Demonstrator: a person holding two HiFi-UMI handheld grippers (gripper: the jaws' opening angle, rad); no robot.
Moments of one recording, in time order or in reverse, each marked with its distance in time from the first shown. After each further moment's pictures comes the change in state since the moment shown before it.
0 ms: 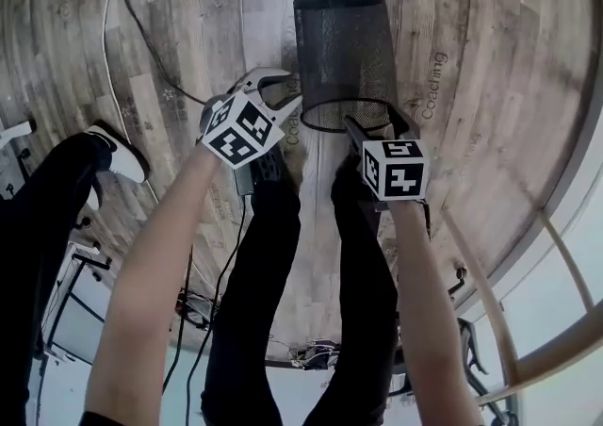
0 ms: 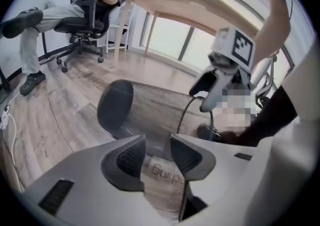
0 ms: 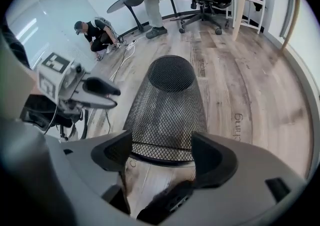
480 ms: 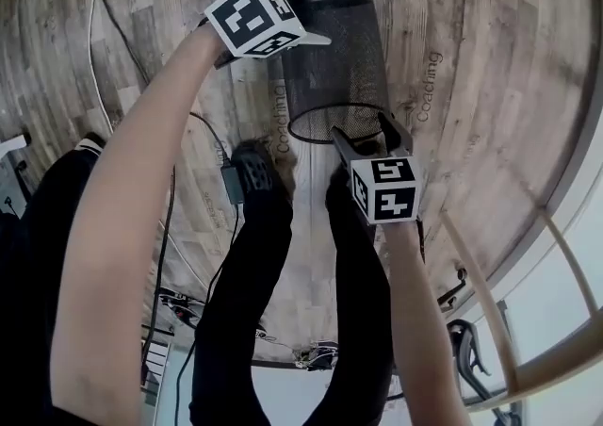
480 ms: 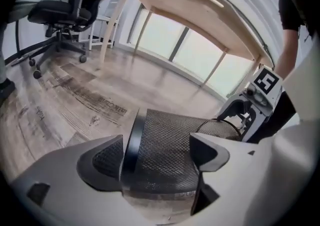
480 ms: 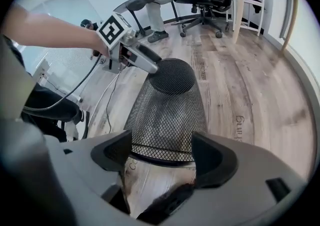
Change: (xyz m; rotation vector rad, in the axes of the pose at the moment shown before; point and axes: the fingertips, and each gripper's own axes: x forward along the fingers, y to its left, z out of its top) left arm 0.052 0.096 0.113 0.061 0.010 -0.214; right arm -0.004 0.004 0.000 -0.012 -0.046 0.015
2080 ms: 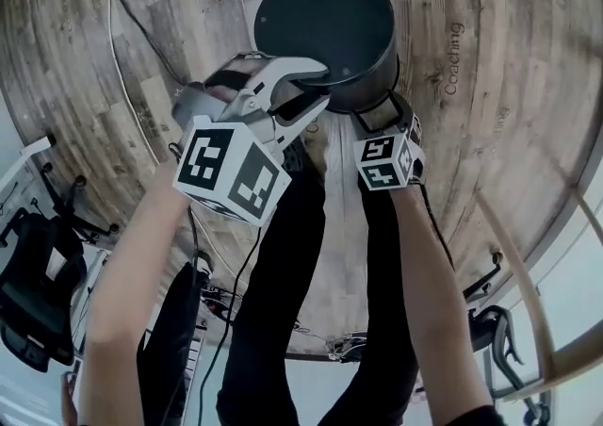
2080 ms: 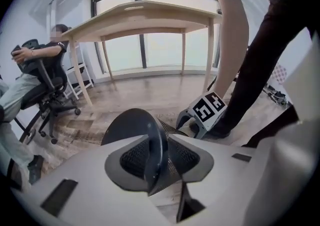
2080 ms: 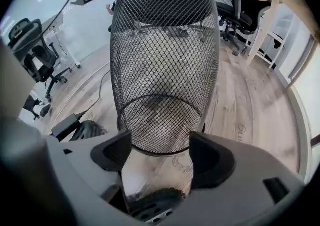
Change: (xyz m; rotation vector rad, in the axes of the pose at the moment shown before) left arm -0.103 -0.167 0.000 0.523 -0.004 0.194; right arm 0.061 0.008 -0.068 -0.303 -0.026 -0.135
